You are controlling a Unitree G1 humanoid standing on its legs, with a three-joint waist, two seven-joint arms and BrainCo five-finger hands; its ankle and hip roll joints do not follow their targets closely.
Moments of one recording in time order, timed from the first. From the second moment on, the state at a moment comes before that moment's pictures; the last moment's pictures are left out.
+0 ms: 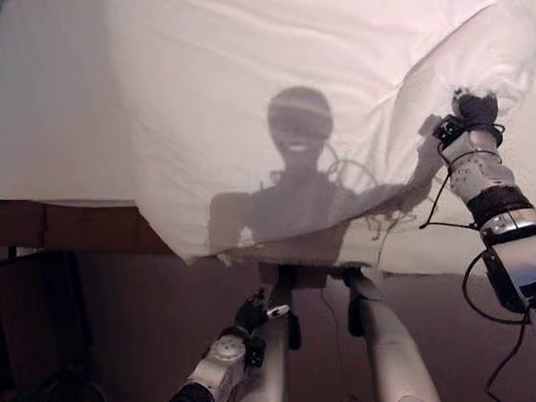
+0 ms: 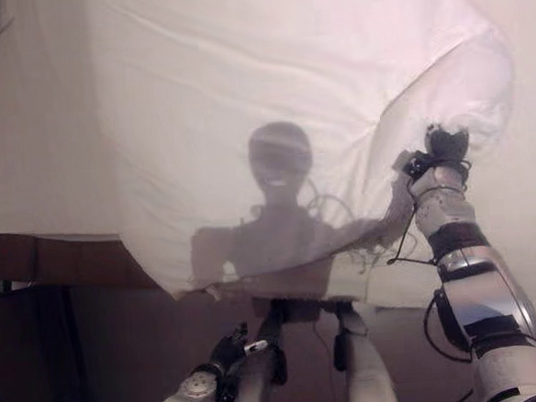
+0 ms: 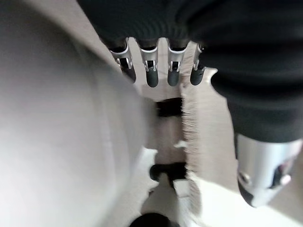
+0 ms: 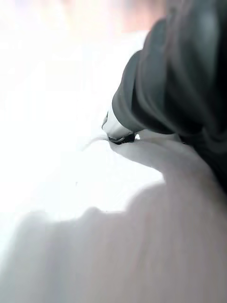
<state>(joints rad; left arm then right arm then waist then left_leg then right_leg) -0.26 0.24 -0.62 0.68 -0.46 -0.03 0.11 -1.03 -0.64 0.19 0.89 0.84 -0.17 -0.44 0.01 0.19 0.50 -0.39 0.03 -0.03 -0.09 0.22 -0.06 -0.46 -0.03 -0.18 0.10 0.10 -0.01</state>
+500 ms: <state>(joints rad) -0.42 0.19 -0.81 0.52 -0.87 0.08 0.00 -0.96 -0.56 0.25 0.82 0.78 -0.09 -0.39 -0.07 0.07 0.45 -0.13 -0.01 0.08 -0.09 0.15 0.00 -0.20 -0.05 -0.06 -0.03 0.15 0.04</state>
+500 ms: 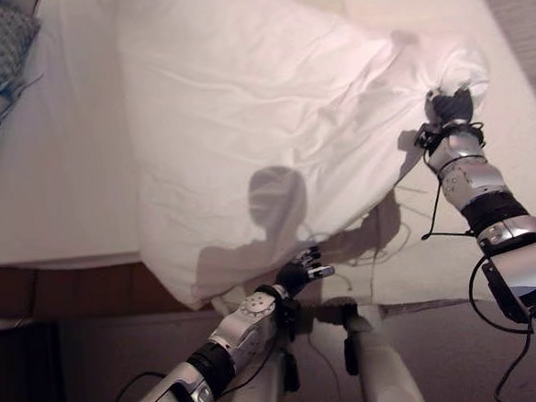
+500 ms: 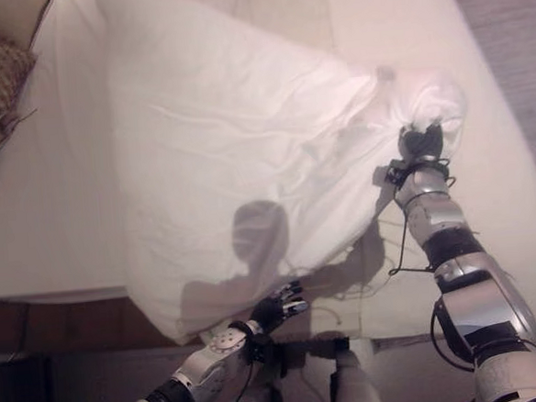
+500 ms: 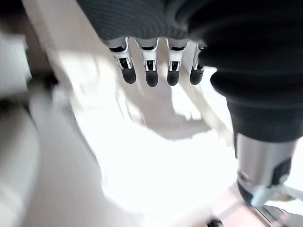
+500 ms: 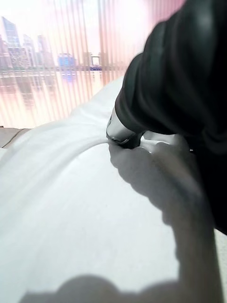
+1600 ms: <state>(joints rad) -0.45 -0.16 -0.25 0.74 -1.32 -0.12 0.34 -0.44 -0.22 0.23 0.39 0.80 -0.12 -0.48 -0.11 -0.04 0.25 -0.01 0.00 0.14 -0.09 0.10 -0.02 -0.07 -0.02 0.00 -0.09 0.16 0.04</state>
